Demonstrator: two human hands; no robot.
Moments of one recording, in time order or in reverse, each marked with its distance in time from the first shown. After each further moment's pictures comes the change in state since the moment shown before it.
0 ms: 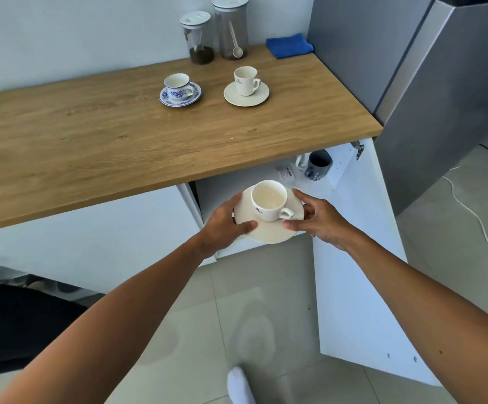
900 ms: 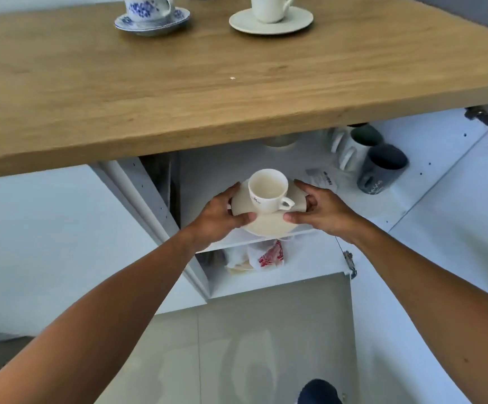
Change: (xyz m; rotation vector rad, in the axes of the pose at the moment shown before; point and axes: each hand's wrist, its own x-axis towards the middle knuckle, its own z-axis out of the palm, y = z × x) left_hand 0.259 -0.202 0.007 -0.020 0.124 0.056; right_hand 0.313 0.147 0.011 -0.149 -0.045 -0.196
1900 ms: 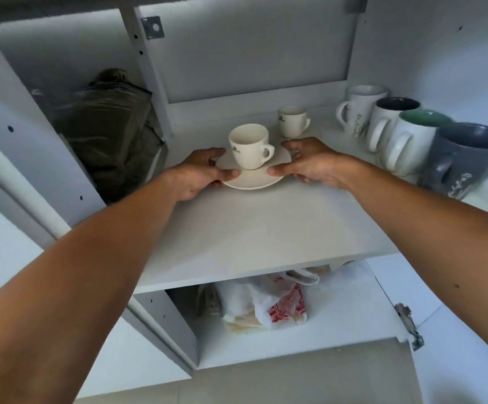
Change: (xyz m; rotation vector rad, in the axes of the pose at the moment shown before) left_hand 0.177 -0.062 -0.036 -0.014 0.213 -0.030; right_hand 0.204 0.039 0.002 -0.030 0.076 -0.142
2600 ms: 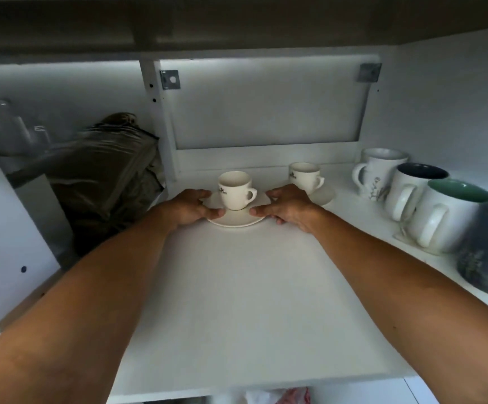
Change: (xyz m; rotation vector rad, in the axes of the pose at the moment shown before) left_hand 0.095 -0.032 -0.051 0.377 0.108 0.009; right_hand 0.102 -0.004 0.031 -0.046 0.079 -0.019
